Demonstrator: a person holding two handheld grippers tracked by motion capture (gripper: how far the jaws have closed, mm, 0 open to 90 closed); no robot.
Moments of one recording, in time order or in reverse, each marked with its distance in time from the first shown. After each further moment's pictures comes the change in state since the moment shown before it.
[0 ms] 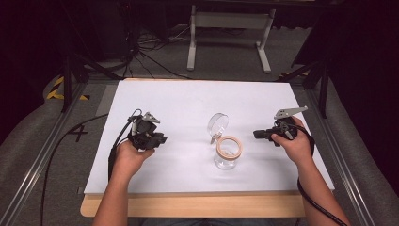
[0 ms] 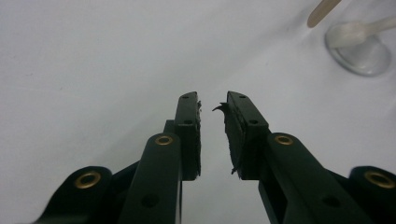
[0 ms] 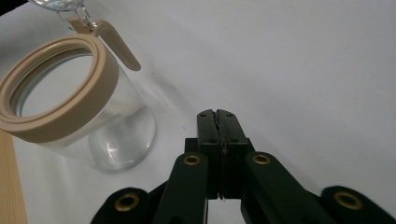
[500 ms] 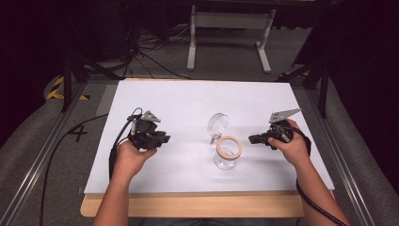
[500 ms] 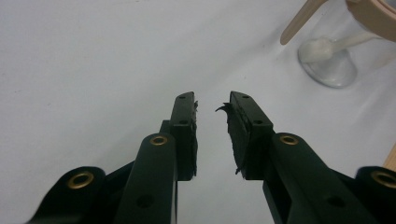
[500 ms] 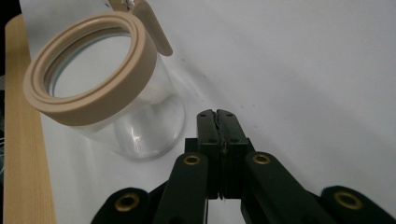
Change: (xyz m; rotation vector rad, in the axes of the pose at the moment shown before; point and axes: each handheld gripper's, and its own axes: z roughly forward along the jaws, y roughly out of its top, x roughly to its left) left arm -0.010 0.005 -0.007 -0.034 -0.031 0.012; right arm 0.011 0.000 0.011 0.051 0.086 -0.061
